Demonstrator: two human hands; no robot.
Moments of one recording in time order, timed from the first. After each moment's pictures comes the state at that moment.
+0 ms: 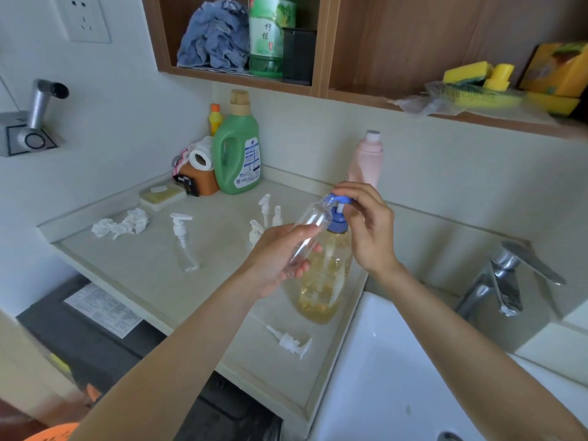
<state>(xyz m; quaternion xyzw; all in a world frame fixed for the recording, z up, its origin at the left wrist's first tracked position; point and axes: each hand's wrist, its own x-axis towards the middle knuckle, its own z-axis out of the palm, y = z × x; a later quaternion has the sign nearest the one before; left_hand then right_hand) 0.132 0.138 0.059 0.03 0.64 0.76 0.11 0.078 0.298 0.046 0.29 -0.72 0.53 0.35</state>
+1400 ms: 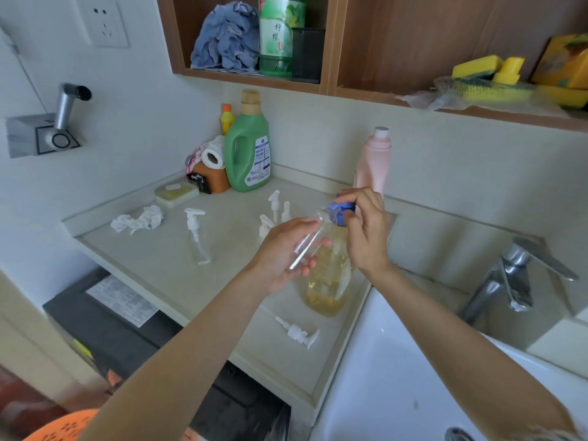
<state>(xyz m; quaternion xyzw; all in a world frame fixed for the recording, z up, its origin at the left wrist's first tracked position) 0.139 0.138 0.055 0.01 0.61 0.79 0.11 0.085 0.283 0.033 0.25 -0.73 0.51 0.39</state>
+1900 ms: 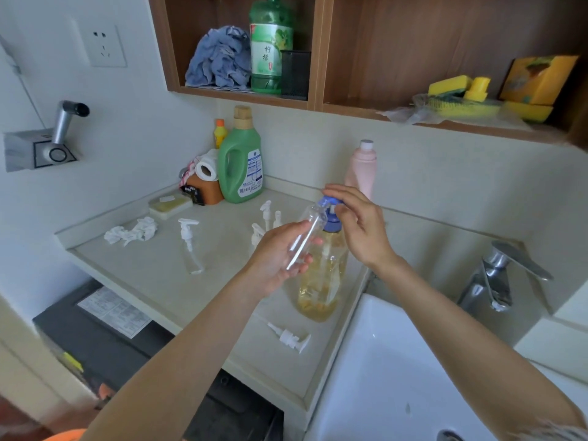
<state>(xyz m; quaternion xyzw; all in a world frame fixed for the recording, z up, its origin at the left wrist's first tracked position) 0.141 0.145 0.058 0.01 0.59 0.80 0.11 0.083 0.306 0.053 0.29 -0.77 0.49 0.30</state>
